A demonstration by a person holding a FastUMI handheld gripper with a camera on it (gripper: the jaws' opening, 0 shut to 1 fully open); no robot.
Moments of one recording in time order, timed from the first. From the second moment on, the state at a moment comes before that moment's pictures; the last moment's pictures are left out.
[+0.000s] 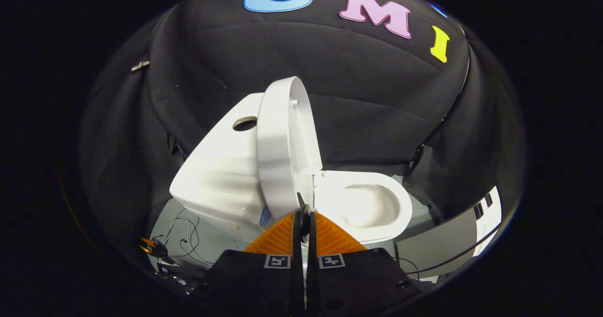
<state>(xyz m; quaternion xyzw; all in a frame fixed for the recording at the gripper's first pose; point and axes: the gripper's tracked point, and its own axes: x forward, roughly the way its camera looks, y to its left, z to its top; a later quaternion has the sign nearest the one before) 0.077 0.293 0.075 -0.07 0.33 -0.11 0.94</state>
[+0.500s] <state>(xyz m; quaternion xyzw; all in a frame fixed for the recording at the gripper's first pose) 0.078 0.305 0.090 -0.02 0.33 -0.03 0.94</state>
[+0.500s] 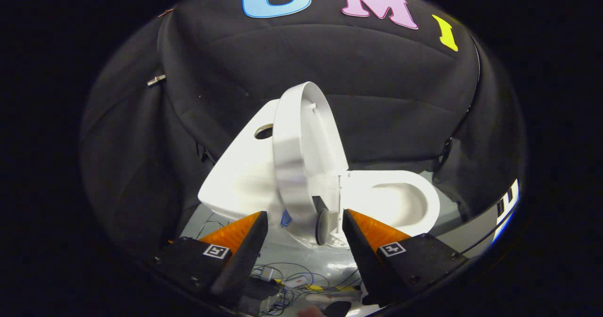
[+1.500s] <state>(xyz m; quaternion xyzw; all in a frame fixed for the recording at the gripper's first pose) 0.019 0.272 0.220 0.05 0.23 0.10 0.97</state>
